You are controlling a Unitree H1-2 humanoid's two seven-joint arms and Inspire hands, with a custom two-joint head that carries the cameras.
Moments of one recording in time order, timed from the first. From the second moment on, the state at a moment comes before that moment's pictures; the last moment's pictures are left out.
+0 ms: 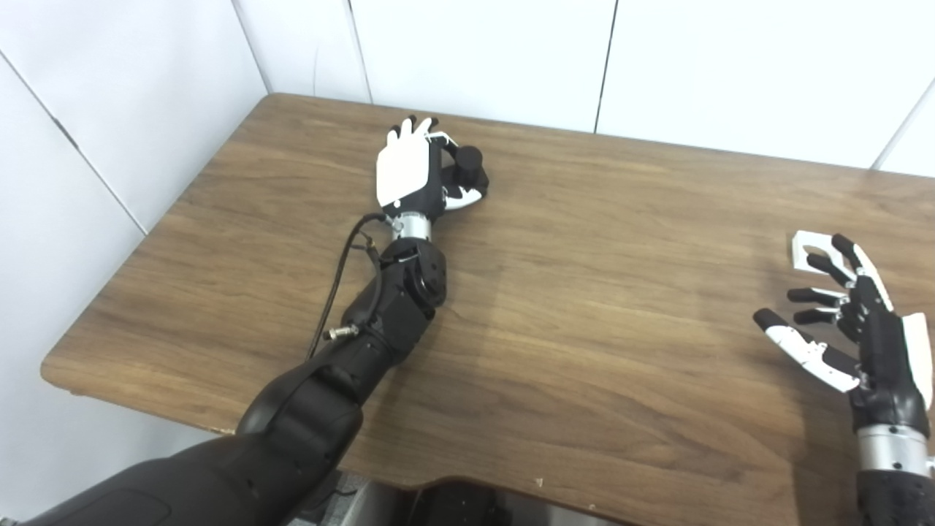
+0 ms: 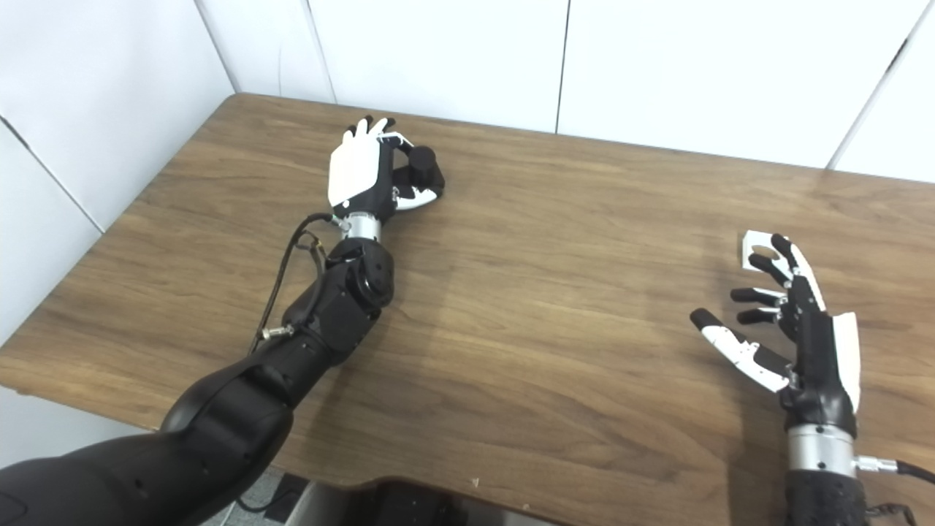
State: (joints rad) left arm -0.58 0.19 -0.19 0.77 0.62 0.14 0.59; right arm -0.04 -0.16 -0.01 -0.09 -0.29 -0.04 -0.07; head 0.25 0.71
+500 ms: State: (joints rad) left arm -0.47 0.19 -0.19 0.57 0.53 0.11 0.47; right arm -0.03 -0.16 -0.01 -0.10 -0.30 -0.04 -0.07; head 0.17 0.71
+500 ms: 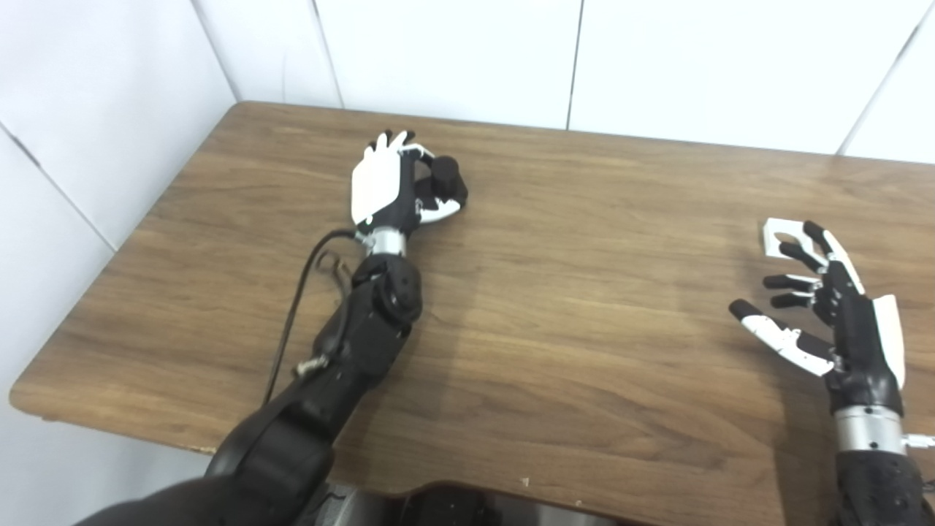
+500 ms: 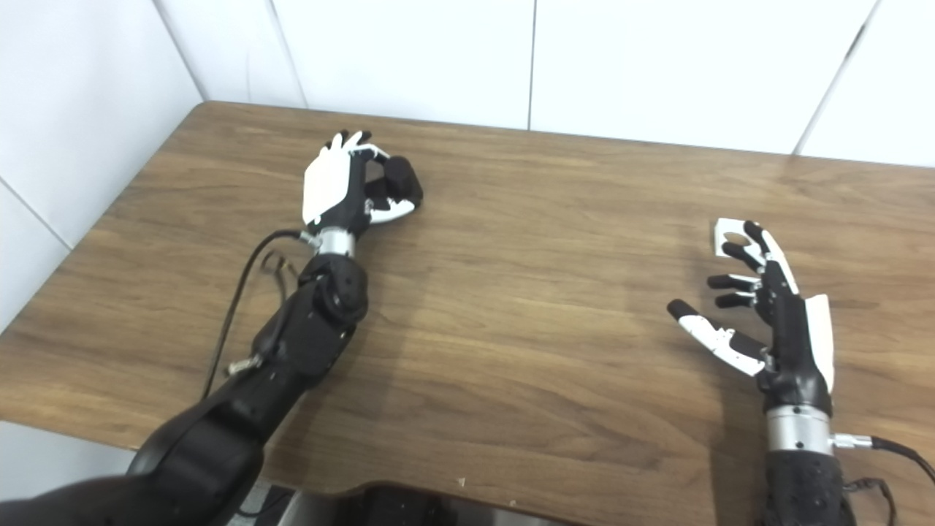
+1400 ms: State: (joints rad) left arm -0.23 0.11 -0.33 0.17 0.56 0.09 0.21; right arm -0.04 -0.16 -0.01 -0.10 -0.30 -0.02 -0.07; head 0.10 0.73
